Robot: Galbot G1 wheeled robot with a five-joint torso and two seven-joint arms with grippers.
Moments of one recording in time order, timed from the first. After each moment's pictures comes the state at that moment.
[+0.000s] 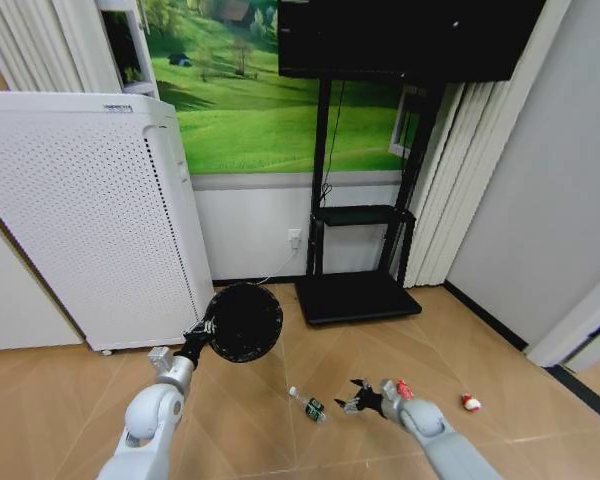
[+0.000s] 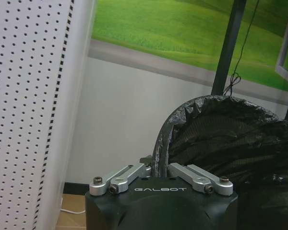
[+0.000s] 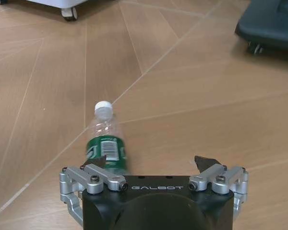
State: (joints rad) left arm 1.27 -1.36 -0.61 -1.96 -0.44 0.26 0.12; right arm -1.06 1.14 0.22 1.20 0.12 -0.27 -0.55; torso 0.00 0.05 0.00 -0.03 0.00
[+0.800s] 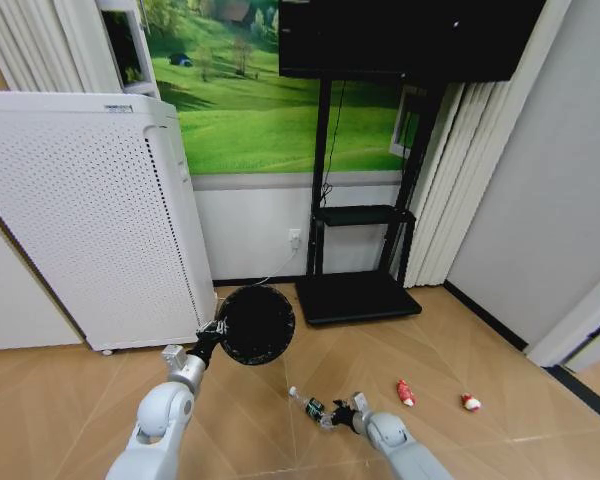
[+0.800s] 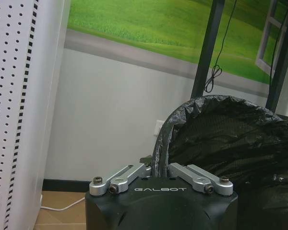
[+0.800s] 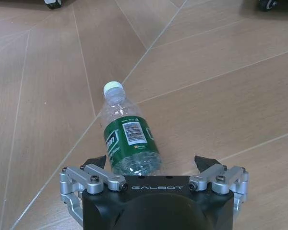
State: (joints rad) left arm 1.27 -1.36 -0.56 -1.96 -0.42 0.26 0.12; right arm -1.07 1.23 0.17 1.13 0.17 -0.31 -0.43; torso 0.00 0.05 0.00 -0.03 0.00
